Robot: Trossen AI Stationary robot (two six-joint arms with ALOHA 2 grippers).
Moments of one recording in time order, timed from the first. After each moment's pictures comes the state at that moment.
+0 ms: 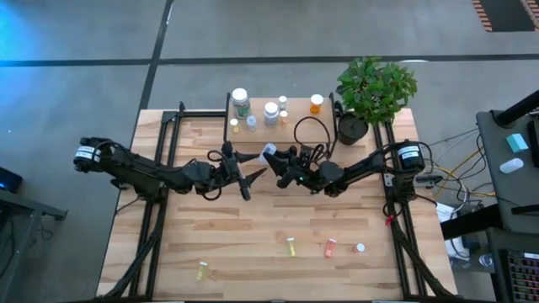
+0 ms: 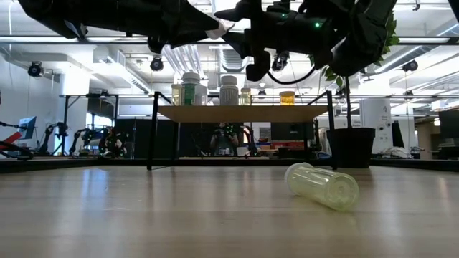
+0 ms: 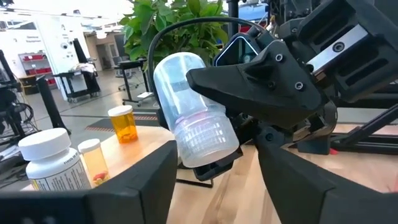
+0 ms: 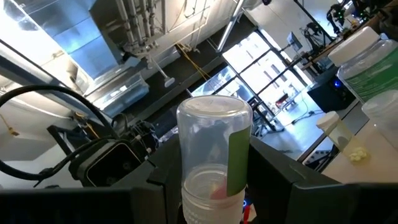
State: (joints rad) left arm -0.14 1.31 0.59 0.83 -0.52 0.14; right arm 0.04 1.91 0.87 1.49 0.44 0.51
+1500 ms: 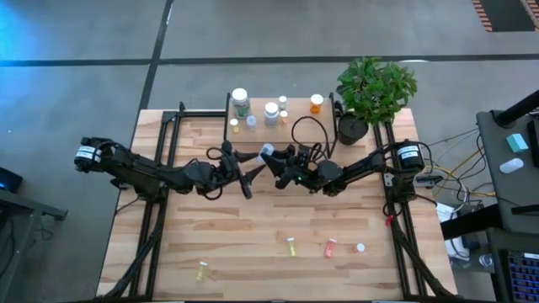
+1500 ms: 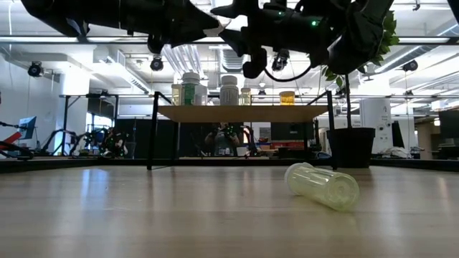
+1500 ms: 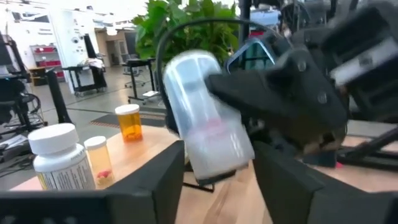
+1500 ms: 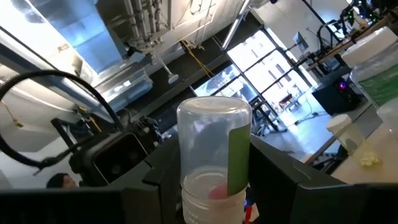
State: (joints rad) left arm -0.14 1.32 0.61 0.83 -0.56 0.08; right arm 0.04 1.91 0.90 1.48 0.41 0.49
